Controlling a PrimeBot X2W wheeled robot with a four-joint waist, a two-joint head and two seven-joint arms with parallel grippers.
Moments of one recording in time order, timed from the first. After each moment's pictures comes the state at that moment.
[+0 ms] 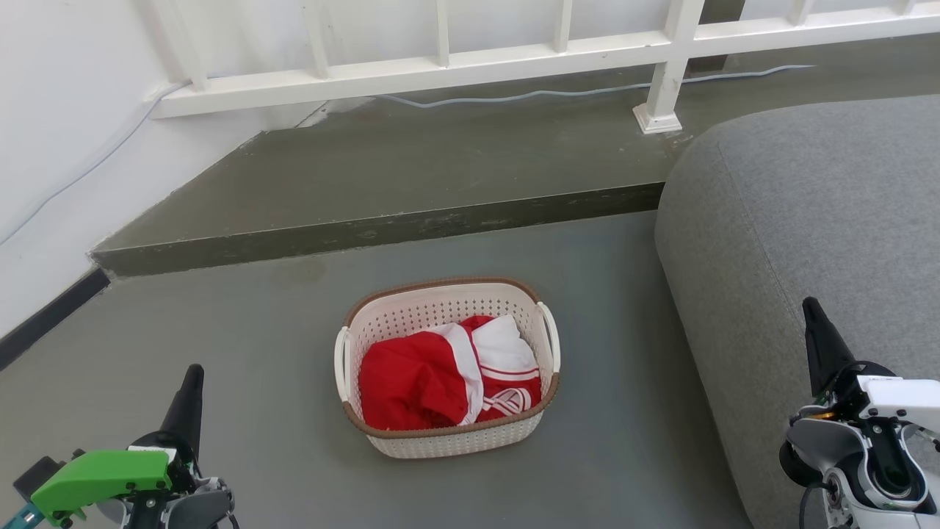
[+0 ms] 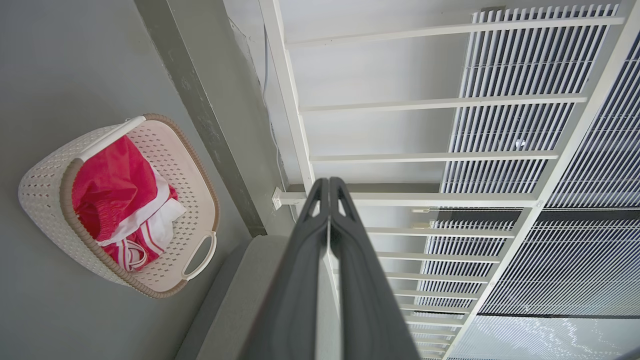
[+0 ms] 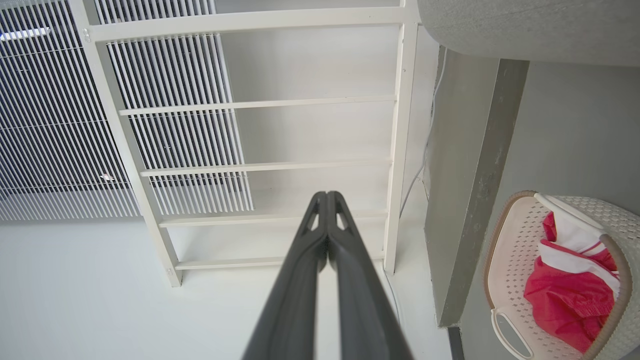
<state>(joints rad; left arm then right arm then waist) -0.04 0.08 0.01 0.27 -1.66 -0.11 0.05 -0.06 -0.06 -0.10 0.29 1.63 0.12 0.08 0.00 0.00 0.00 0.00</state>
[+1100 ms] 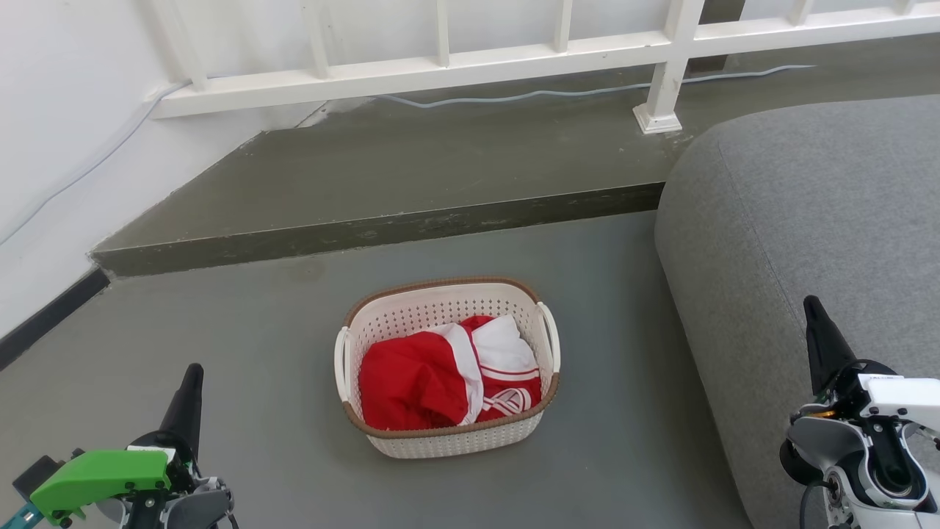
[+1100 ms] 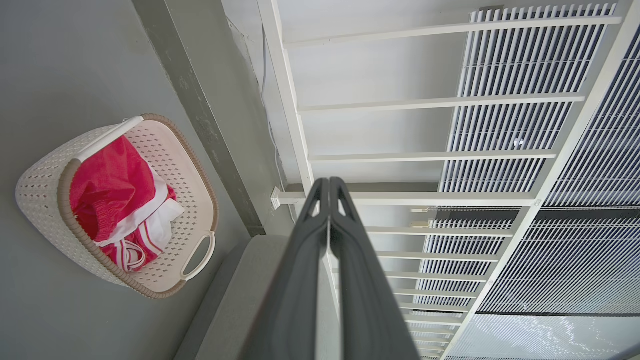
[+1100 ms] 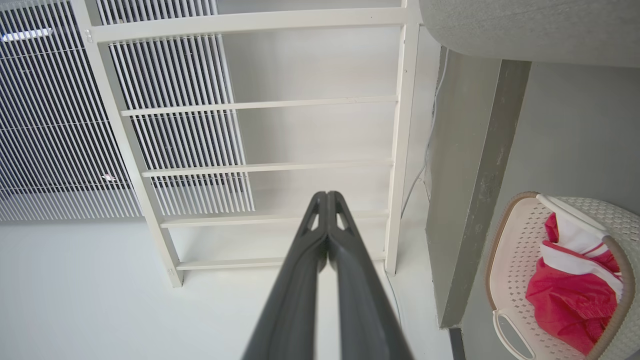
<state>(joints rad) -0.04 0.08 0.01 0.28 -1.66 -0.12 0.06 -0.06 -0.06 -0.10 0.29 1.63 0.12 0.08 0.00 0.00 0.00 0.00</state>
